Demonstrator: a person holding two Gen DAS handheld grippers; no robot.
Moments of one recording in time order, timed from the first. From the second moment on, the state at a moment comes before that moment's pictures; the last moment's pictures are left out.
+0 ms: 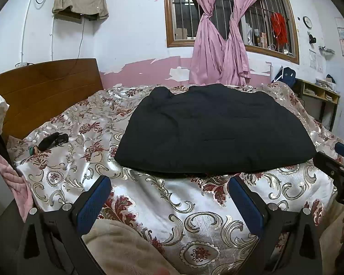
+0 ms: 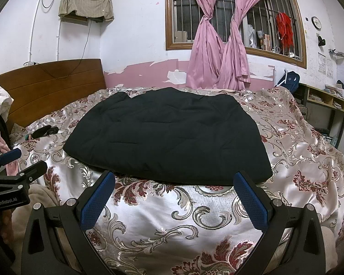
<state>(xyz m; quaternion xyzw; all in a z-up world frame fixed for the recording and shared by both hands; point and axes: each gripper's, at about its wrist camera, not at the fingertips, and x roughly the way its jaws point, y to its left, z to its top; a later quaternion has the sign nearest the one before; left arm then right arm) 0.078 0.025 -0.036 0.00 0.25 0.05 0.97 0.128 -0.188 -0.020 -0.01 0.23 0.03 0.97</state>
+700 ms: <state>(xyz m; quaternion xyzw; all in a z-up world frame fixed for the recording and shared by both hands) 0.078 0.025 -0.036 0.00 0.25 0.05 0.97 0.128 -0.189 -0.019 -0.01 0.23 0.04 0.97</state>
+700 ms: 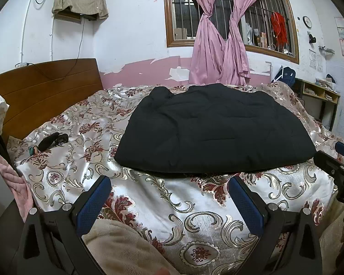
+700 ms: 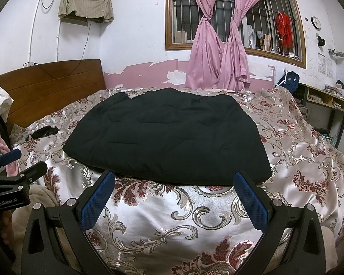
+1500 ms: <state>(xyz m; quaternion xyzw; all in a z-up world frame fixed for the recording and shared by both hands) 0.080 0.030 -0.035 0.01 0.25 0.05 0.97 0.128 -0.188 -0.019 -0.01 0.23 0.03 0.97</state>
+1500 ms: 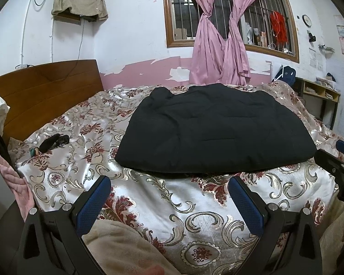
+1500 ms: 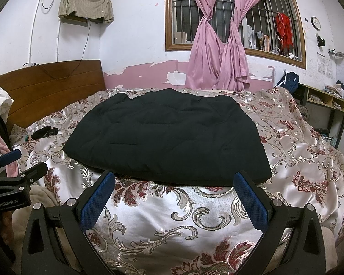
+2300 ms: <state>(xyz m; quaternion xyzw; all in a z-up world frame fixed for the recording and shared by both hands) 0.081 0.035 -0.036 0.01 0.24 0.05 0.97 0.128 -0.187 -0.020 -0.01 0.23 0.03 0.97</state>
